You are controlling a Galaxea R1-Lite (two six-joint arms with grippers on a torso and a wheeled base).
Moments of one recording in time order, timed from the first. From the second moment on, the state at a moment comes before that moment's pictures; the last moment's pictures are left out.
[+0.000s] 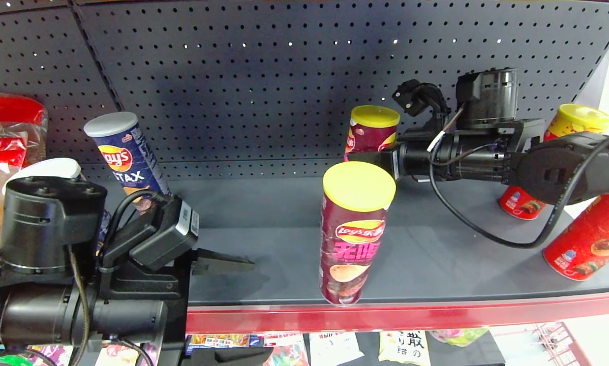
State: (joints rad) left arm -0.55 1.40 -0.60 -0.29 -0.67 0.26; right arm 0.44 1.86 -1.30 -0.25 0.34 -0.14
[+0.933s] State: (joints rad) left arm -0.55 1.50 -0.70 -0.29 -0.53 0.21; right arm 0.43 1.51 -0.90 -0.25 0.29 -0.08
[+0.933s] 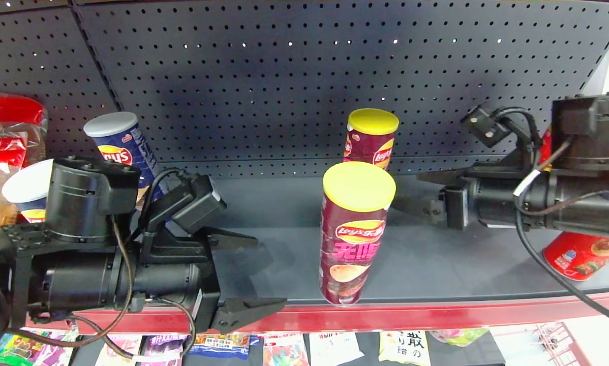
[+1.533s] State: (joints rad) left arm -0.56 1.58 -0.71 -0.29 -0.50 0.25; right arm 0.43 0.95 -0.53 -0.24 0.27 -0.08
